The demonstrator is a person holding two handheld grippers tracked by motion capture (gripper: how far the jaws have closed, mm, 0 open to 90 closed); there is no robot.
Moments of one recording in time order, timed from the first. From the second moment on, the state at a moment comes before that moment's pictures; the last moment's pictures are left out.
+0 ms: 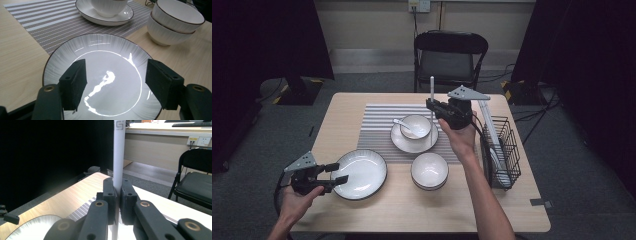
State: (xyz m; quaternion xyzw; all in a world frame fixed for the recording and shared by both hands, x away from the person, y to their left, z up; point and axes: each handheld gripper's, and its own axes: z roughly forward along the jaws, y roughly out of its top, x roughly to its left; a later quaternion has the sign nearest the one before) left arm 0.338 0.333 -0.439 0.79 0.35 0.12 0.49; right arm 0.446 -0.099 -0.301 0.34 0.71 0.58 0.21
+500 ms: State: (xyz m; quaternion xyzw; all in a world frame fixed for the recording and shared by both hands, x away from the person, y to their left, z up) left arm 0.328 0.325 -0.437 0.79 0.34 0.11 0.49; right arm 0.446 -0.082 -0.305 0.33 0.72 0.58 0.20
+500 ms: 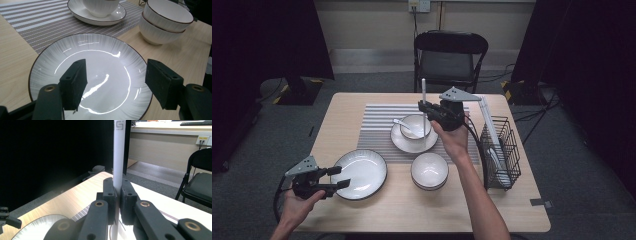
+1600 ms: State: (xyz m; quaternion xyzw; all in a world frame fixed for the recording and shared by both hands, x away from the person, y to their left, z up) left arm 0.348 0.273 -0.424 0.80 0.30 0.14 0.50; right arm 0.438 -0.050 -0.309 0.30 0.73 0.59 0.17
